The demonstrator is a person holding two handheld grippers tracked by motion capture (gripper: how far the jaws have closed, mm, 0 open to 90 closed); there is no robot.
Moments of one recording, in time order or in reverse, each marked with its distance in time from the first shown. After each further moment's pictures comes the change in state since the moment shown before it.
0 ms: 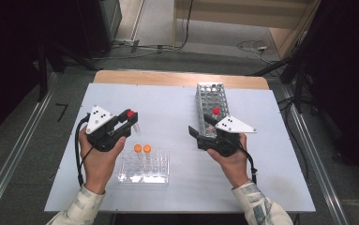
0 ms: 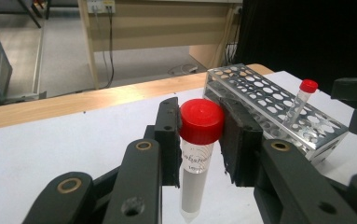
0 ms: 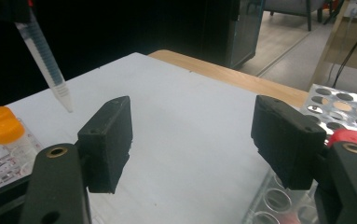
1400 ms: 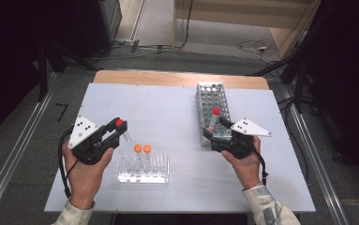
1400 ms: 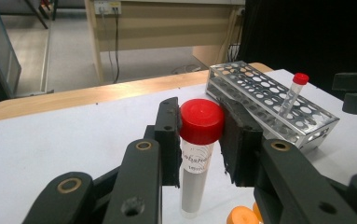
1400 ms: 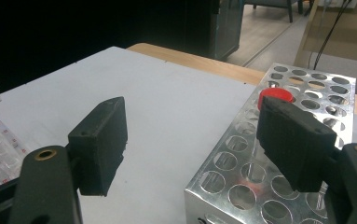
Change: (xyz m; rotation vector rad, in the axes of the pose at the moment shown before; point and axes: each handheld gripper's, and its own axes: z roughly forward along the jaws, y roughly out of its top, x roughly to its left) left arm 0.001 -0.007 -0.038 -0.005 0.013 0.001; right arm -0.027 -0.015 -0.020 0.012 -0.056 0.039
